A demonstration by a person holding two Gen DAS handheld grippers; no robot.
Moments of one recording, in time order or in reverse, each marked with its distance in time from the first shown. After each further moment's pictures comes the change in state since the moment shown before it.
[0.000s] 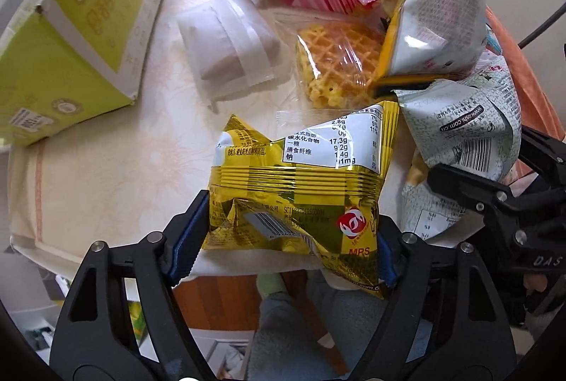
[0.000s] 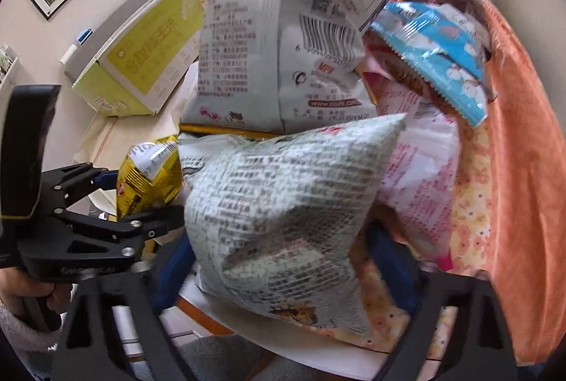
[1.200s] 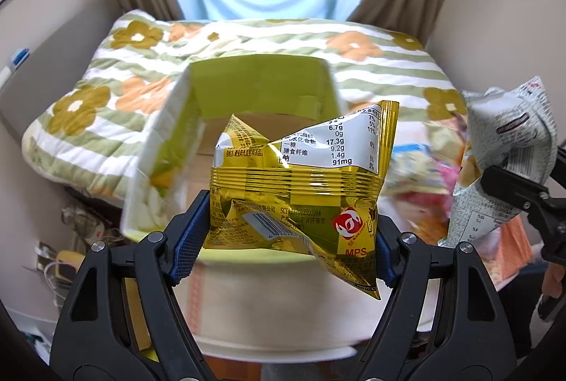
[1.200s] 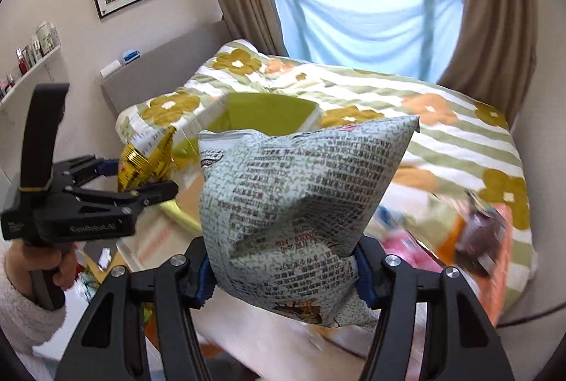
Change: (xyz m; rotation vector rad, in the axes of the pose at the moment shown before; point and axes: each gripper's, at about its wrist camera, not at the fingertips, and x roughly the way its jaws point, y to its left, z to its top) left arm -0.183 0.192 0.095 -0.162 -0.355 0.081; right arm -0.082 0.165 0.161 -0.251 -0.291 -0.032
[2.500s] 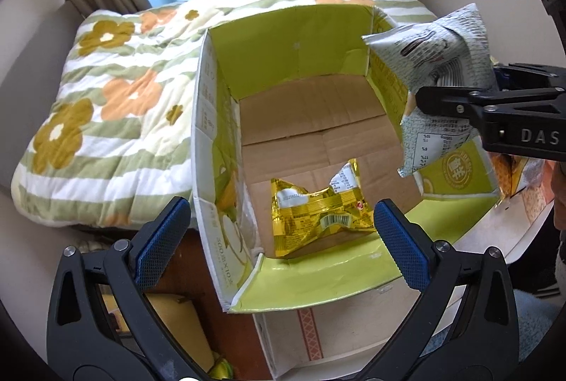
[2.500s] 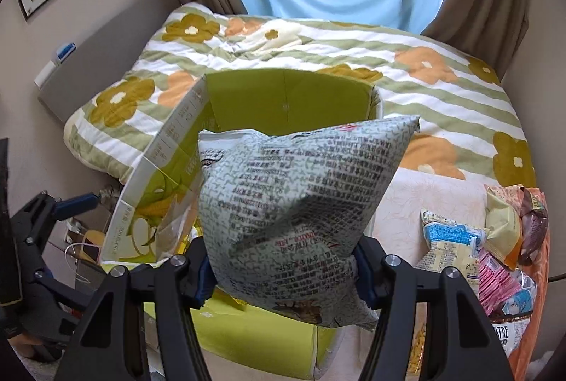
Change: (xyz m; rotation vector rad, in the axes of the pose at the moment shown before) left arm 0.079 0.102 0.007 0.218 0.142 -0.072; right arm 0.159 0.071 0.070 0.149 0.239 -0.176
